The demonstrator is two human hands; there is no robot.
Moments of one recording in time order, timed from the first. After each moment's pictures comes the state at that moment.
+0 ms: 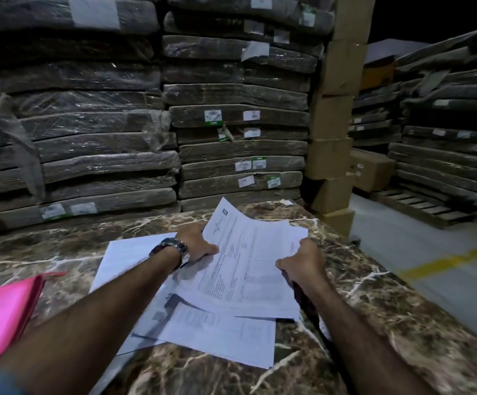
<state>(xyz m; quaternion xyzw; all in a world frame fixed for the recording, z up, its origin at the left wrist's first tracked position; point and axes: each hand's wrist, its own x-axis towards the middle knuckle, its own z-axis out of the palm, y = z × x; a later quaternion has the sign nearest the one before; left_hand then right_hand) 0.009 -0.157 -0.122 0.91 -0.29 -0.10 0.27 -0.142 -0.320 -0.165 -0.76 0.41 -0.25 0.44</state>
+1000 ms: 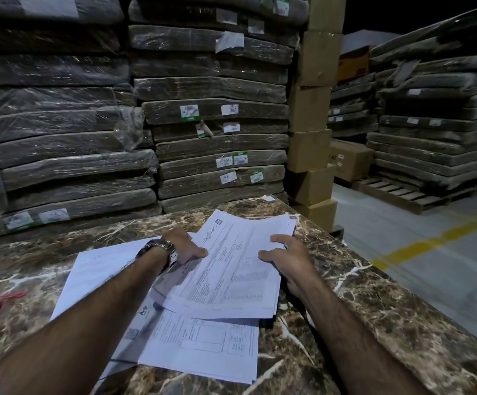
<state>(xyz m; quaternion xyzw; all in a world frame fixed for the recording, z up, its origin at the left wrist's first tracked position) 0.033 -0.193 -0.130 0.95 -0.27 -0.12 0.11 -0.149 -0.332 -0.154 -0.62 0.35 -0.24 0.67</state>
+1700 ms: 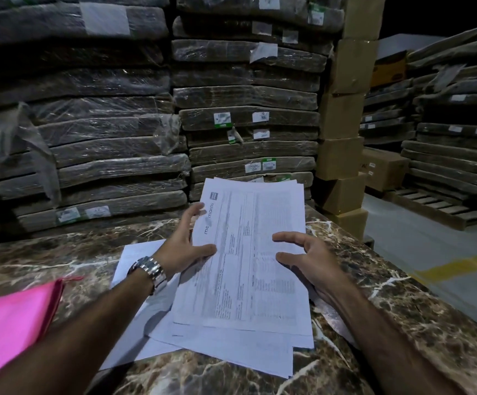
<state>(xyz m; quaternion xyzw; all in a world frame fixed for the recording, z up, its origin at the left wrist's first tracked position) 0.012 -0.105 -0.126 0.73 -0.34 -0.16 0.58 -0.159 -0.304 -0.136 -0.70 0.17 -0.23 0.66</state>
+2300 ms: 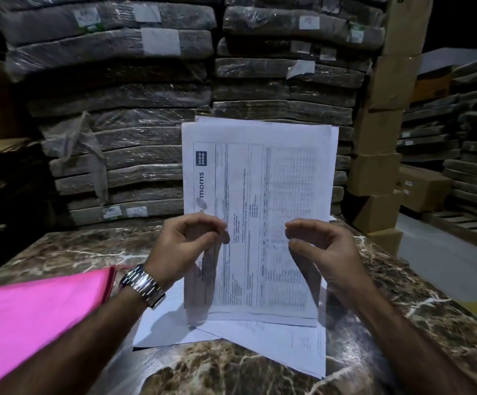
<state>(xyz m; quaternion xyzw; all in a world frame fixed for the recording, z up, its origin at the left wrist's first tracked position) -0.044 -0.032 -0.087 0.62 -0.42 0.02 0.67 -0.164 -0.253 -0.098 -0.72 -0.02 -0.34 0.61</state>
